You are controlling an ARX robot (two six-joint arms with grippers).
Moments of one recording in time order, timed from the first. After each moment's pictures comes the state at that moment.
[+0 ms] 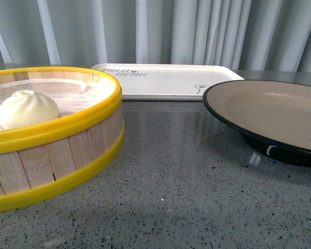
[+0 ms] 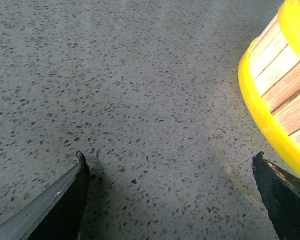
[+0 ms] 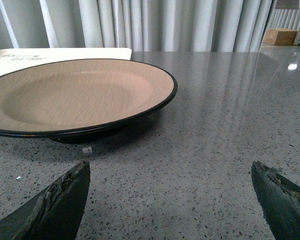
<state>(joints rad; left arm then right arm) -0.11 0.33 0.27 -0.37 -0.44 -0.48 0.00 0.00 0.01 0.00 0.00 0.00</state>
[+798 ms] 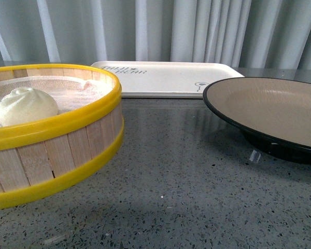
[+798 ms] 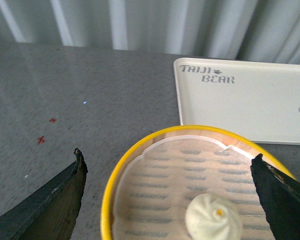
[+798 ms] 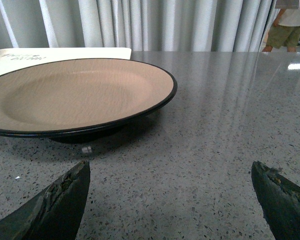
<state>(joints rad) -0.24 0.96 0.91 -0.17 -0.30 -0.08 0.00 0.00 0.01 0.00 0.00 0.00</state>
